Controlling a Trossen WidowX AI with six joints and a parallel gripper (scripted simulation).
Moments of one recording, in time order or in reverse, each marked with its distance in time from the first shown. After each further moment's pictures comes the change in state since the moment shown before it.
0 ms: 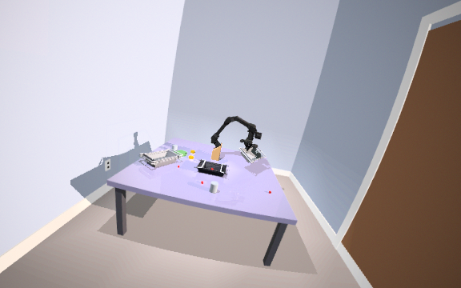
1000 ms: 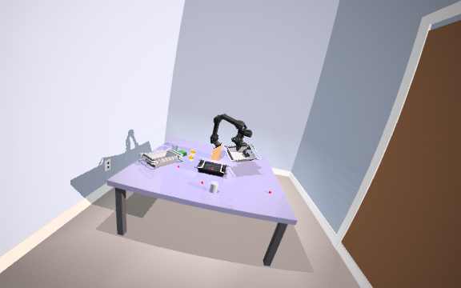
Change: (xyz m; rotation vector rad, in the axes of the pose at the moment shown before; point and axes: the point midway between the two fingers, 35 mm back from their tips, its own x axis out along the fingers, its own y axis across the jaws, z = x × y) arm -0.025 -0.013 0.168 0.419 0.036 0.041
